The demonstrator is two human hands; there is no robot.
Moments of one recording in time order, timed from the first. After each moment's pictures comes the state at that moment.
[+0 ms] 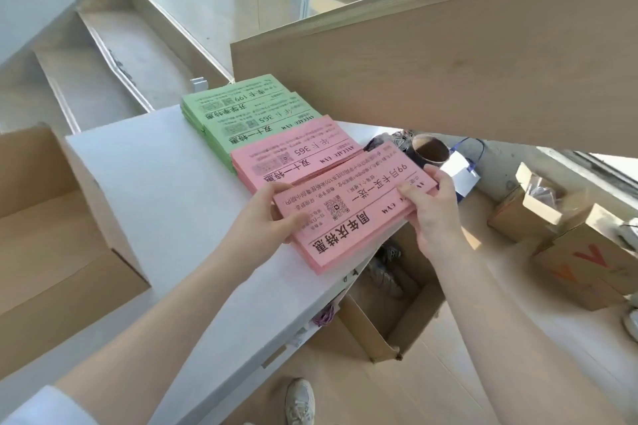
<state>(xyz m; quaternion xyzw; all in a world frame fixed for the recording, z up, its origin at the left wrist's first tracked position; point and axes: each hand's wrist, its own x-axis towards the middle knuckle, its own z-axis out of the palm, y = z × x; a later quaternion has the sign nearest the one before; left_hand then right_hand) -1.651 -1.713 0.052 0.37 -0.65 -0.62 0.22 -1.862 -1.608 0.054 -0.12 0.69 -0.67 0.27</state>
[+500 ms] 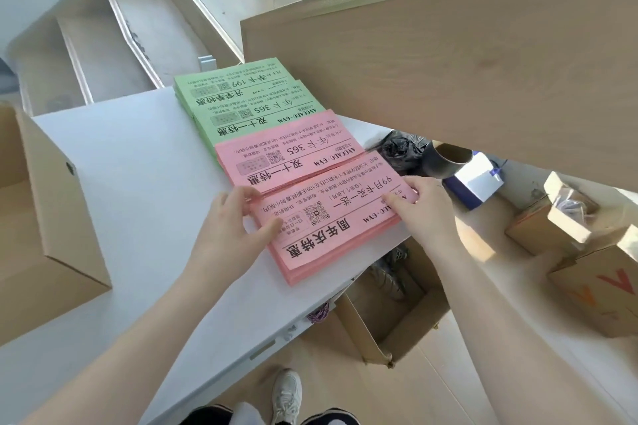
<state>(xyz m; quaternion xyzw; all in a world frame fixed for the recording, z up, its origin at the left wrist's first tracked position) -1.669 -1.715 0.036 0.53 -0.72 -0.39 0.22 -1.919 -1.636 0.028 -0.39 0.85 -0.32 0.14</state>
